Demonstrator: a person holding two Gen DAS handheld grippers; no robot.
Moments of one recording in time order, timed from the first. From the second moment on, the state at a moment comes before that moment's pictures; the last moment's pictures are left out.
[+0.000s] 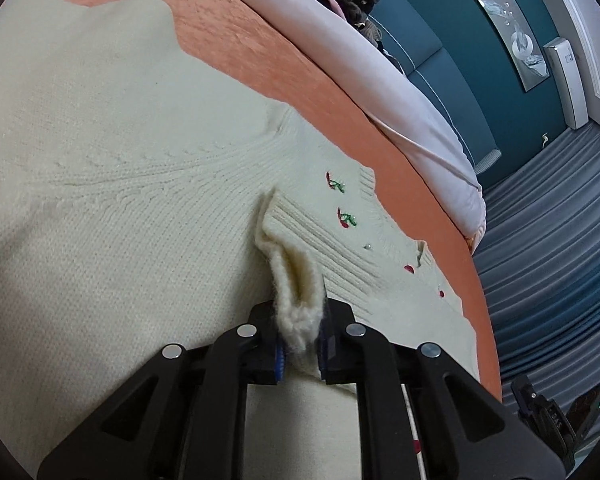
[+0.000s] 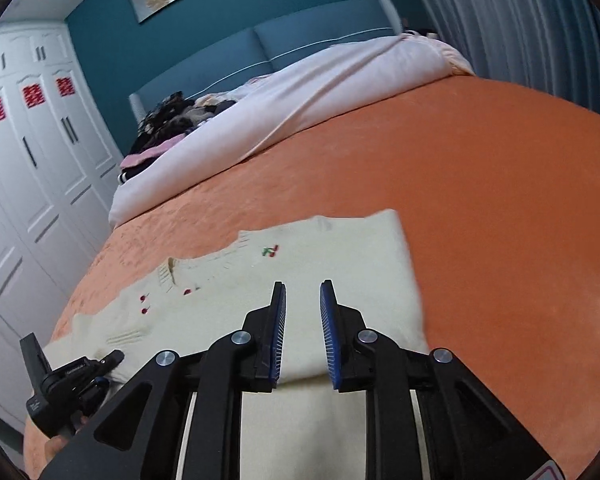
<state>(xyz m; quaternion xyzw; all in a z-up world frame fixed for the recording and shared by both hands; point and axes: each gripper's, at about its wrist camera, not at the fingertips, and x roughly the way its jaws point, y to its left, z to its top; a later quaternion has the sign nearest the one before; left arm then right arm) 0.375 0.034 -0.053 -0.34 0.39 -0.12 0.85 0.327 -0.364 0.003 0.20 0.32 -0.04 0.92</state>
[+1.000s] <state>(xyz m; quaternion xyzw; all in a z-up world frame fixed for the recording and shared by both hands) 0.385 0.387 -0.005 -0.47 0.34 0.21 0.79 0.259 -0.330 -0.059 0.21 0.39 0.01 0.90</state>
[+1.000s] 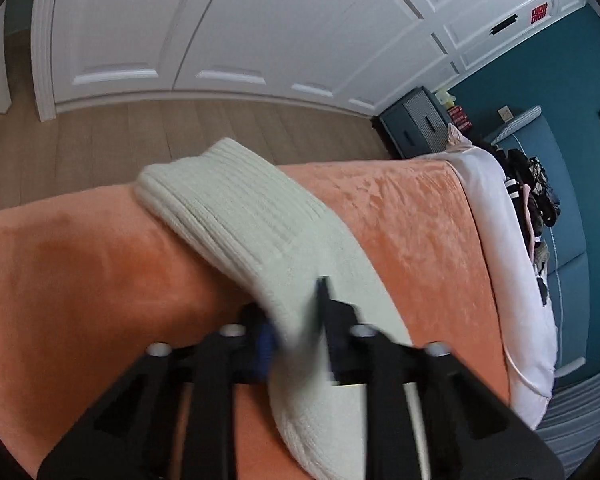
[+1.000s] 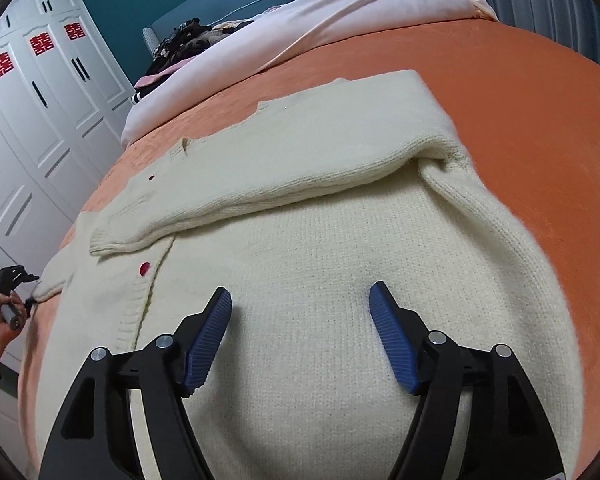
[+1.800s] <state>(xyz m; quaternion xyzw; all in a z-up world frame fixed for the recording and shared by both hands) 0.296 0.014 -0.013 -0.40 0.42 -0.06 0.81 0.247 -0.352 -0.047 0.28 0.36 0.03 0.89</state>
